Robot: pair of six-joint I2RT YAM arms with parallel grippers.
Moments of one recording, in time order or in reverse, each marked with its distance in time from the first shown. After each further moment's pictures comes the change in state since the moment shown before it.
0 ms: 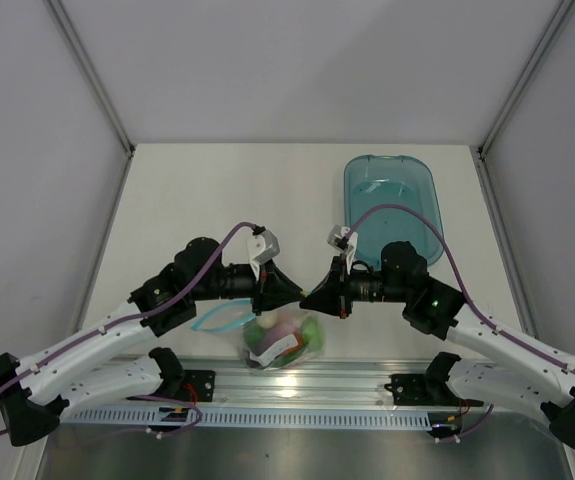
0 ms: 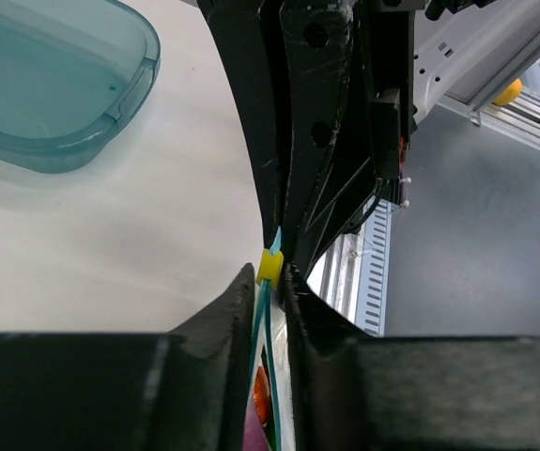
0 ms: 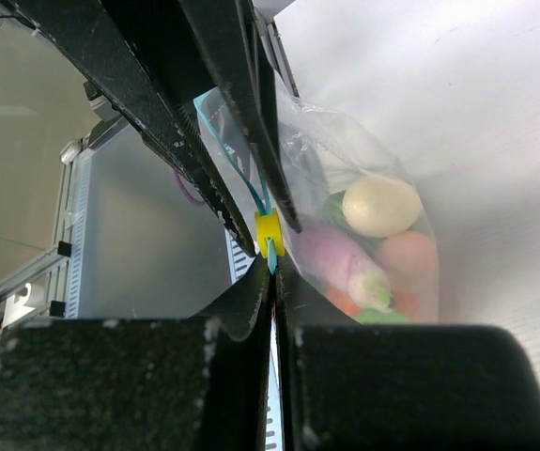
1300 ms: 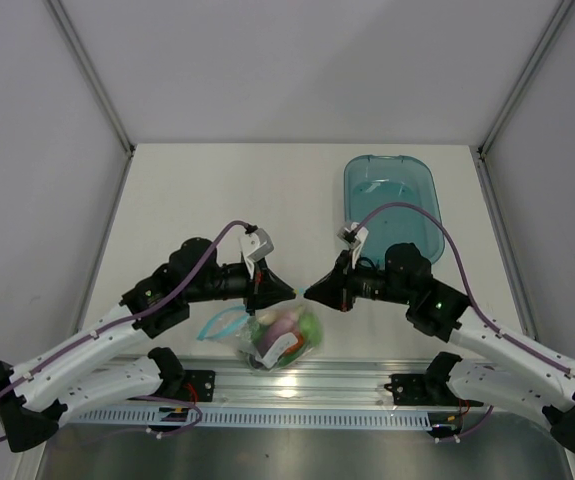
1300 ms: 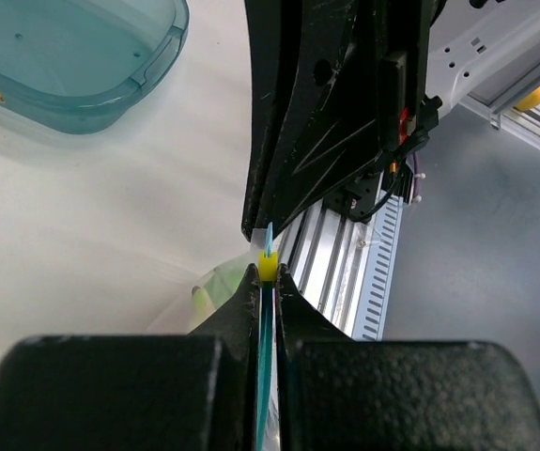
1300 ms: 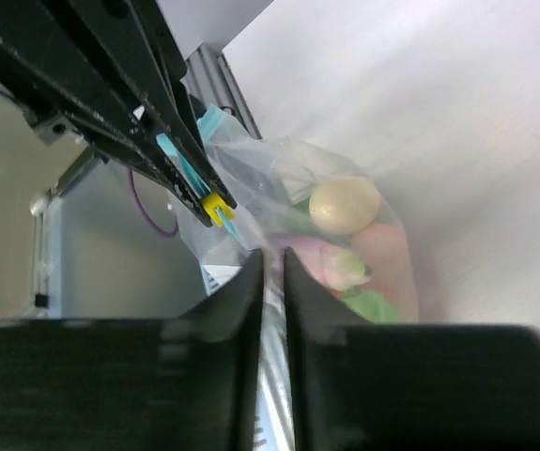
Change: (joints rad) left arm 0.020 -0.038 0.012 -0.106 -0.037 -0.028; right arm -0.008 -0.035 -0.019 -0.021 0.174 0.050
